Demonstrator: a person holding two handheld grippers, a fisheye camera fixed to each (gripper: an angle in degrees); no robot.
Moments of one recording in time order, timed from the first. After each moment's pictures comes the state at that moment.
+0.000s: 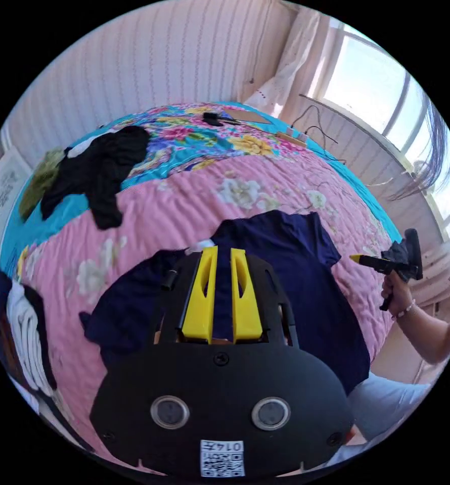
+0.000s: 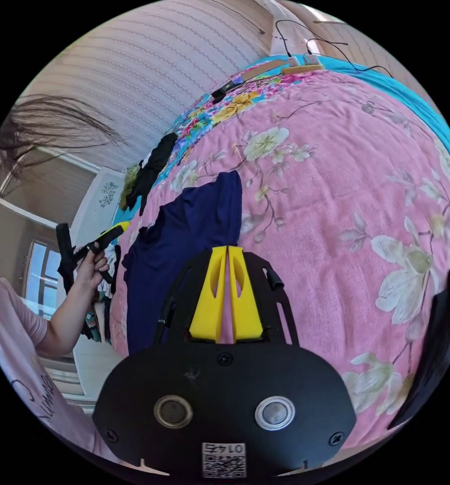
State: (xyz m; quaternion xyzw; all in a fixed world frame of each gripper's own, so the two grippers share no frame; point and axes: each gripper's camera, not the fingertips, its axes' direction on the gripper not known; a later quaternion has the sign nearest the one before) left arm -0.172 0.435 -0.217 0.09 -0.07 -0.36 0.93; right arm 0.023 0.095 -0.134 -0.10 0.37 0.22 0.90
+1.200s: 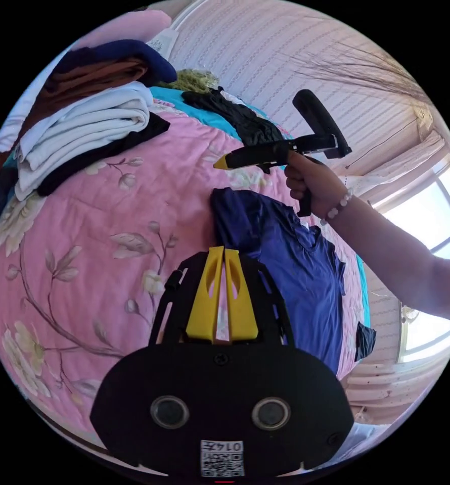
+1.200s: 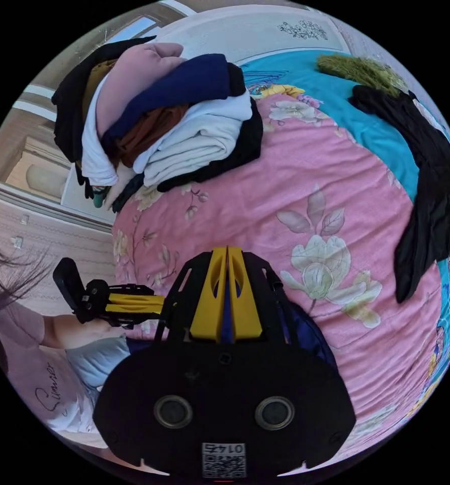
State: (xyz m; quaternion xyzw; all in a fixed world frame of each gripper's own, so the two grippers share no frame) left arm -0.170 0.858 -0.306 0.20 0.01 -0.60 0.78; right arm -0.144 -0.247 0.569 -0.56 0.11 -0.13 0.81
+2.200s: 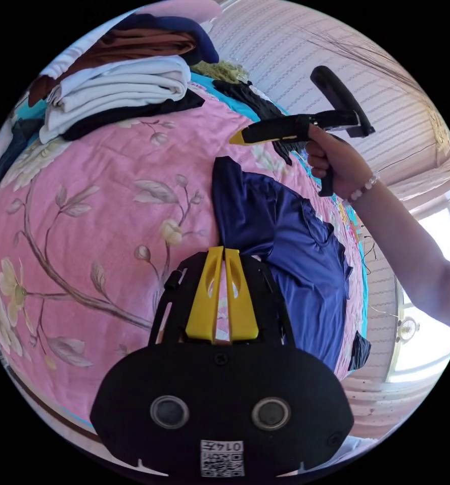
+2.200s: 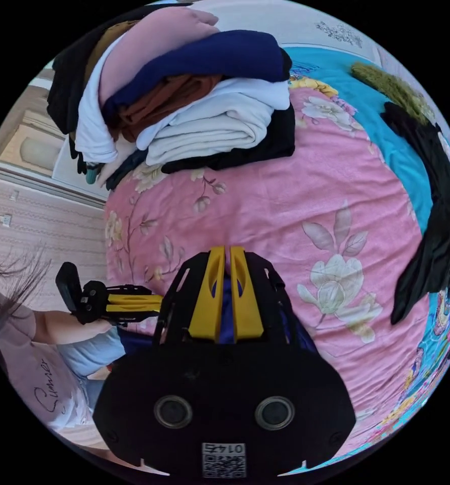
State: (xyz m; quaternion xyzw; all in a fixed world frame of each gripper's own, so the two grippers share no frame) left arm -0.130 0.939 -0.312 0.18 0.04 -0.65 0.74; right arm -0.269 -0.315 0.654 -0.61 0.13 -0.19 0.76
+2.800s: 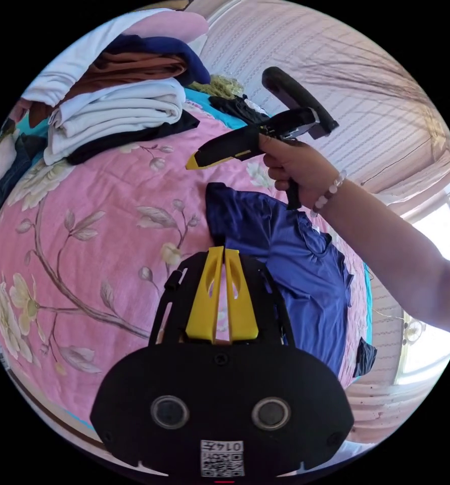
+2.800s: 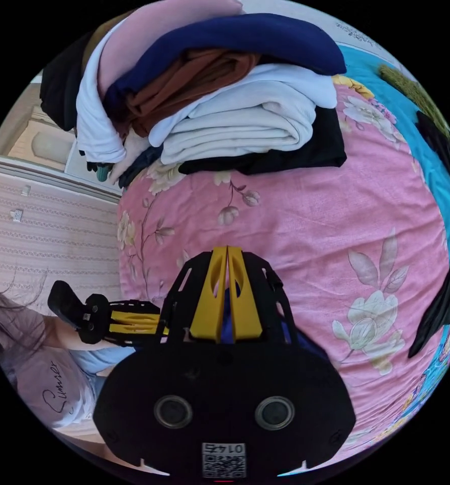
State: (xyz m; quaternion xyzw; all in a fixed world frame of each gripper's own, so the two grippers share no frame) left arm -0.126 0.947 -0.339 0.20 0.01 -0.64 0.74; right arm -0.316 -0.293 0.696 -0.63 0.08 -0.16 0.75
